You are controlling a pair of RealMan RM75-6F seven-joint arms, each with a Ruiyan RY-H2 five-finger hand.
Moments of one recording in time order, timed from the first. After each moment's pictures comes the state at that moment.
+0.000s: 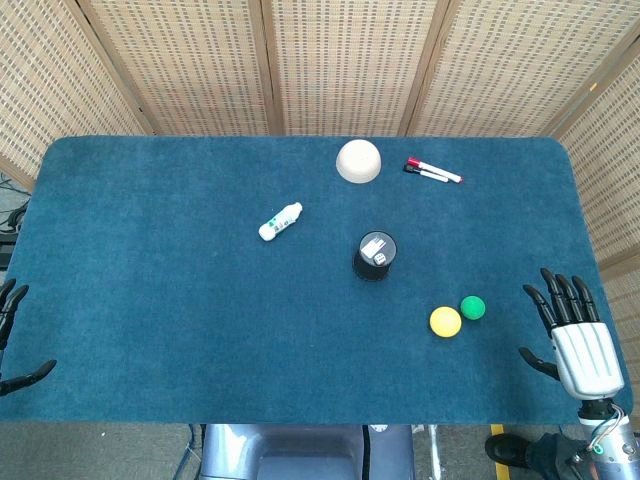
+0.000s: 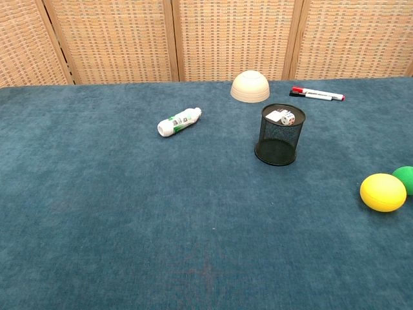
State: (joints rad) left arm -0.01 -1.06 -0.01 -1.63 1.57 1.59 -0.03; right arm 0.11 -1.17 0.06 -1.54 -1.64 1.58 -0.12
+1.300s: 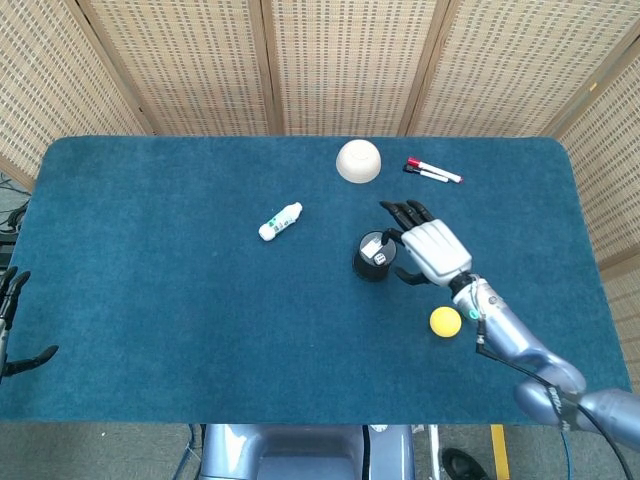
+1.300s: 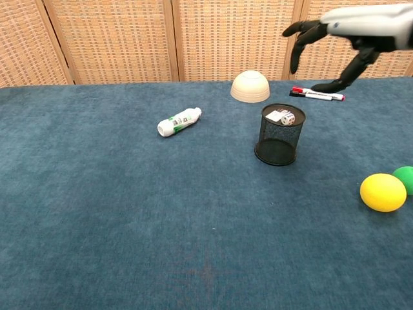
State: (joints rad) left arm -0.06 -1.06 -0.06 -1.66 1.44 1.47 0.03; right arm 0.75 -1.20 0.29 -1.61 -1.29 0.81 -0.12
